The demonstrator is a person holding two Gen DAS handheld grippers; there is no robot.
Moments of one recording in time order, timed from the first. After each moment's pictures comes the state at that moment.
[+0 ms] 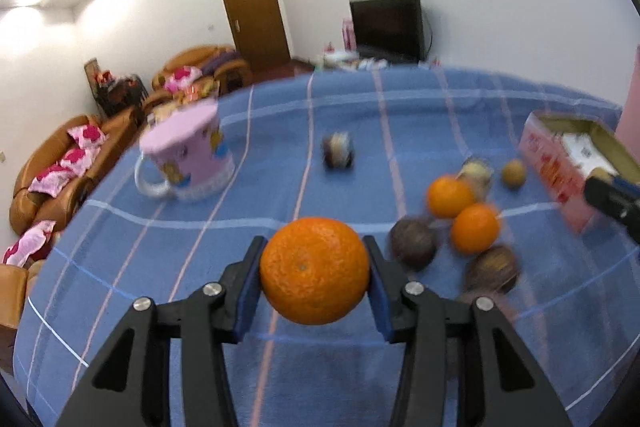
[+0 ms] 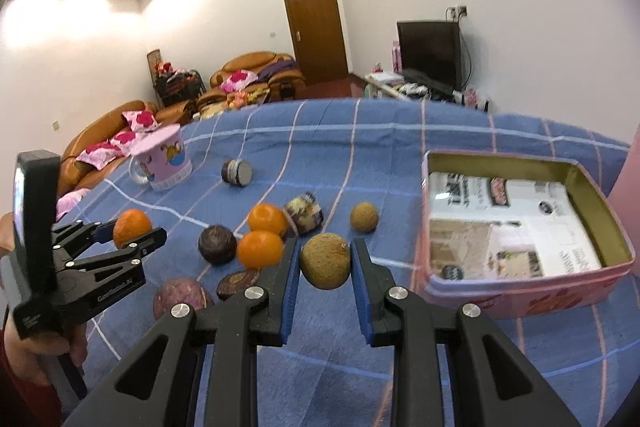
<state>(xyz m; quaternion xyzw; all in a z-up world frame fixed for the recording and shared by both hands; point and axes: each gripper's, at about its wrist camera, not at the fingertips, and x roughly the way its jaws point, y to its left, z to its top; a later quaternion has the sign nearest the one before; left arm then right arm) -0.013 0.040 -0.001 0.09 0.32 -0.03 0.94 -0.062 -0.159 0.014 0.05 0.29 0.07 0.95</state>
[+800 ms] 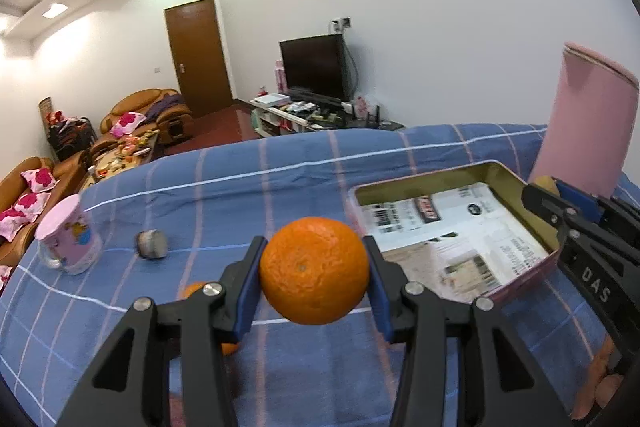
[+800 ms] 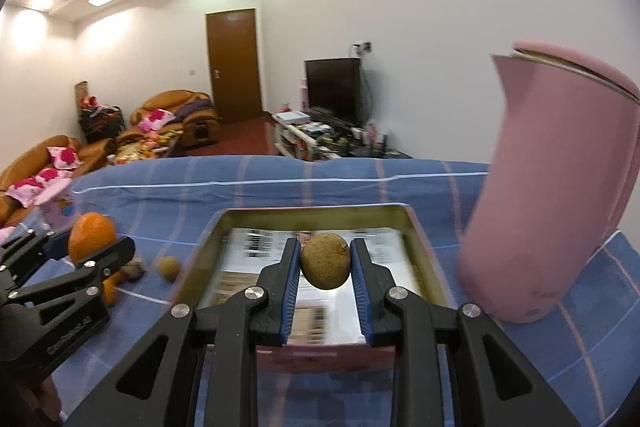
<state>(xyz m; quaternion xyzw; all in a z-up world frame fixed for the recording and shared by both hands) -0.014 -0.139 0.020 0.09 0.27 -0.14 0.95 -0.067 -0.302 0.028 0.03 0.25 -0.10 0.96</state>
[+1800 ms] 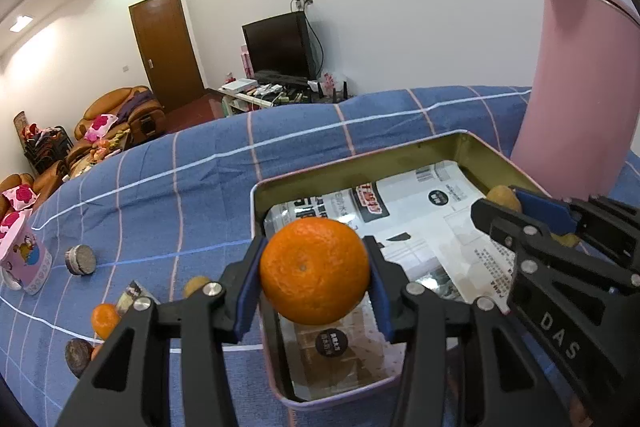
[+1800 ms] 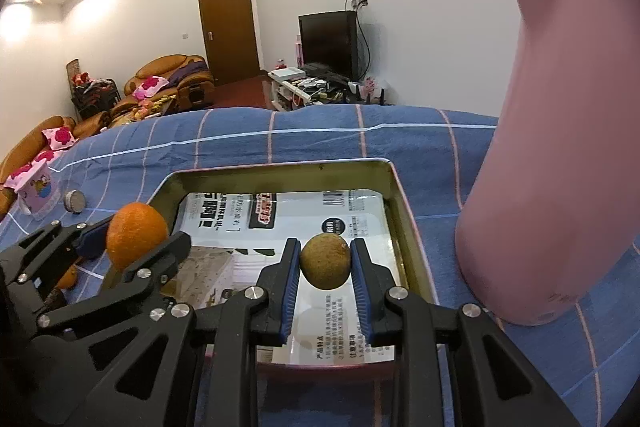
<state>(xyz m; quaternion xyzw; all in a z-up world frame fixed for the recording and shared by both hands) 0.009 -0.211 -0.008 0.13 0.31 -0.17 0.93 -0.033 -0.333 0.001 0.05 0.32 -0.07 0.94</state>
